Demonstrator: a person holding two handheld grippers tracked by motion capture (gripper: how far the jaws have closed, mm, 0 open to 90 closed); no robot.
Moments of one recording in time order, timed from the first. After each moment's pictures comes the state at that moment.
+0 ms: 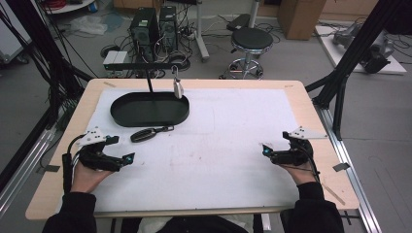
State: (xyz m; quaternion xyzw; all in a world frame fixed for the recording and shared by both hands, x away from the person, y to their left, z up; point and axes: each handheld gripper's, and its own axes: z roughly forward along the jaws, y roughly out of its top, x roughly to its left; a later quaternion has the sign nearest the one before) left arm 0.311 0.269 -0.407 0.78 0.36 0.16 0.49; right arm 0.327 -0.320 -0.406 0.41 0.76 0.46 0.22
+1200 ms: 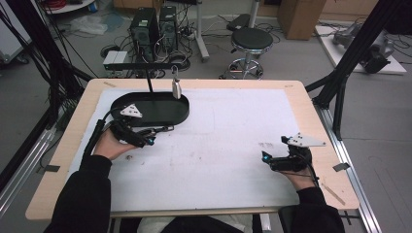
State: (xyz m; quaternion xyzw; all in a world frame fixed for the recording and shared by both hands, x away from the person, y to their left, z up) left arm 0.398 0.212 -0.396 0.87 0.32 0.13 0.36; right arm 0.317 -0.321 -0.422 0.39 0.76 0.46 0.23
